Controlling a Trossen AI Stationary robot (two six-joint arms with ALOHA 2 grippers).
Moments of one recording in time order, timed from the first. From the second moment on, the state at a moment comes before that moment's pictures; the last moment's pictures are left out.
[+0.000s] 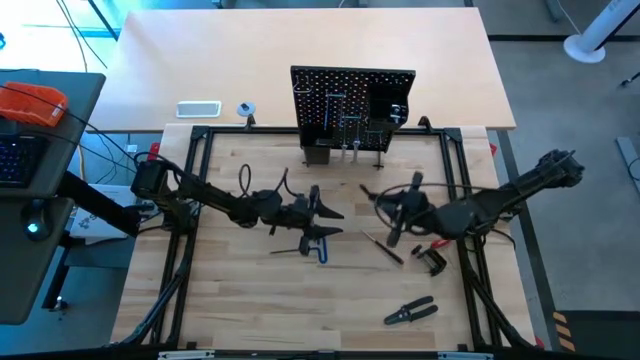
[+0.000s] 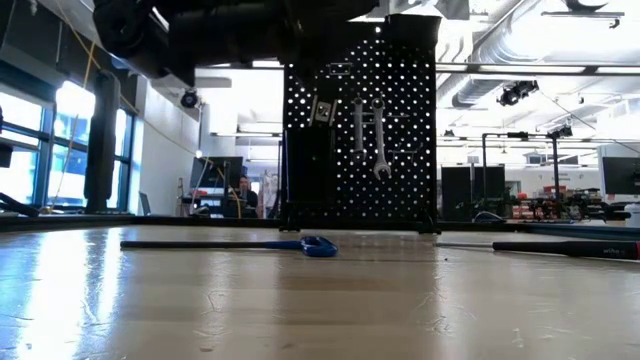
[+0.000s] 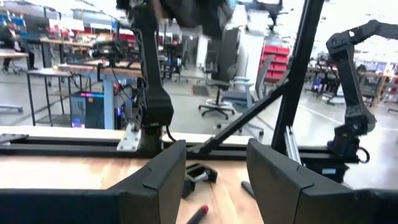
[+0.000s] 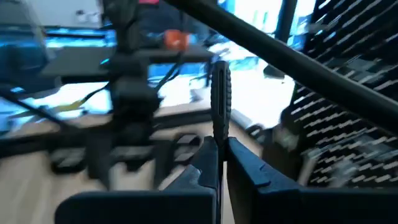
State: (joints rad) left arm -0.09 1.73 0.77 1.06 0.04 -0.10; right arm 0.44 1.07 0.85 0.07 0.87 0.06
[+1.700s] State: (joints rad) left arm -0.22 1.73 0.77 0.85 0.01 -0.07; right arm -0.33 1.36 1.71 -0.92 0.50 0.08
